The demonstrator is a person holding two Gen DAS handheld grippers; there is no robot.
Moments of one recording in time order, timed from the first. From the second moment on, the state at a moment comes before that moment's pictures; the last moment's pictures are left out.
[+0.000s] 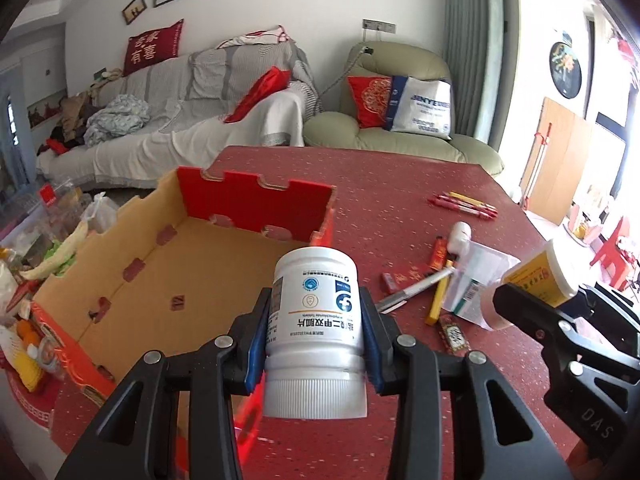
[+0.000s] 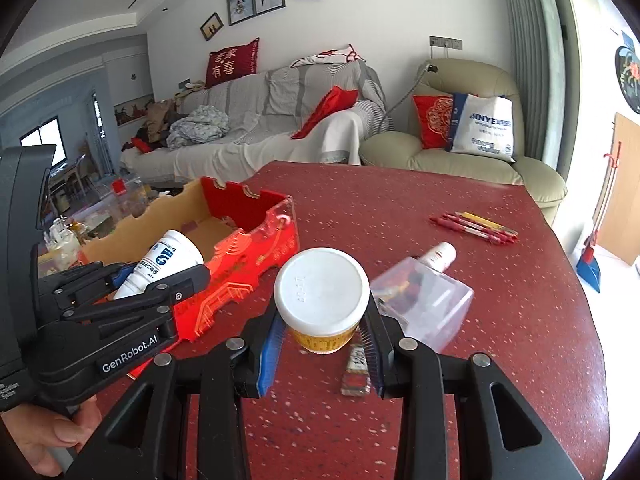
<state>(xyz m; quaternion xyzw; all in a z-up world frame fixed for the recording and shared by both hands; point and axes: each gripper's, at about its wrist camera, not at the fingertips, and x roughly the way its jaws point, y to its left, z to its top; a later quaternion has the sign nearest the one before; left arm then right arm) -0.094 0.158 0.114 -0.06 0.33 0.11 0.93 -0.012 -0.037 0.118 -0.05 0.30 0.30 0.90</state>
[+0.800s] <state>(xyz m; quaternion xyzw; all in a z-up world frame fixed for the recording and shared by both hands) -0.093 0.302 0.066 -0.11 0.40 0.19 0.89 0.006 0.139 0.086 -0.13 0.34 0.38 0.85</state>
